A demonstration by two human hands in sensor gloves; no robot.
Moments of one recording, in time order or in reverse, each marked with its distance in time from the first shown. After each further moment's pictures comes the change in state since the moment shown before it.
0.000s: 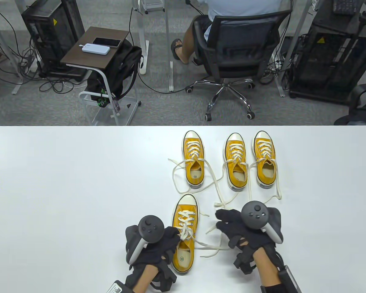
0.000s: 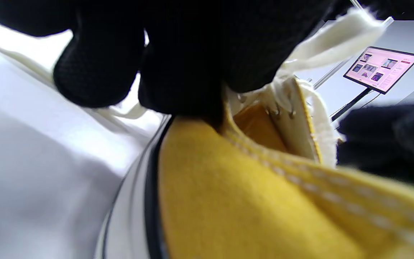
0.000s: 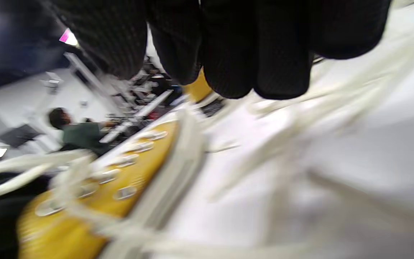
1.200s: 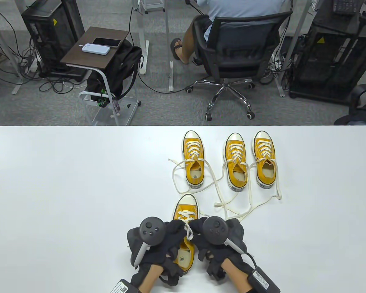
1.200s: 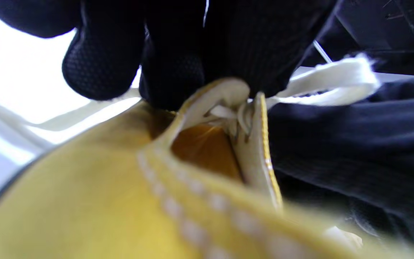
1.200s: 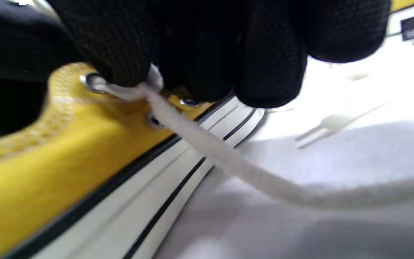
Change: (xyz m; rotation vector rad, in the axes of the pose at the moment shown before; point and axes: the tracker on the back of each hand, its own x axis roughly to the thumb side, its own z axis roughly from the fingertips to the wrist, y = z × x) left_hand 0.008 -0.003 -0.002 0.162 -0.079 0.086; right_hand 0.038 0.058 -0.009 -0.106 -0.043 0.257
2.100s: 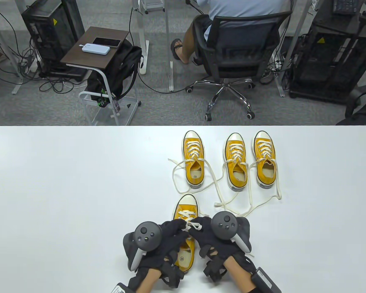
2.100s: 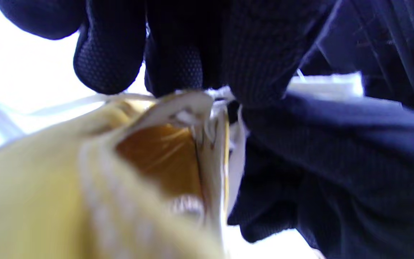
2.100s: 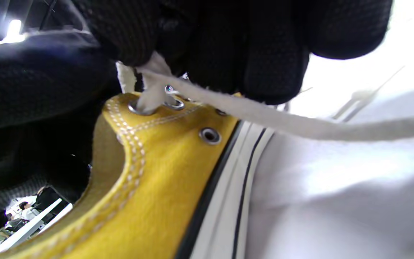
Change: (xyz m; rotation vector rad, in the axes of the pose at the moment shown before) left_hand 0.002 0.000 0.011 0.008 -0.074 0.072; right_hand -0.011 -0.007 0.002 0.051 0.055 -0.276
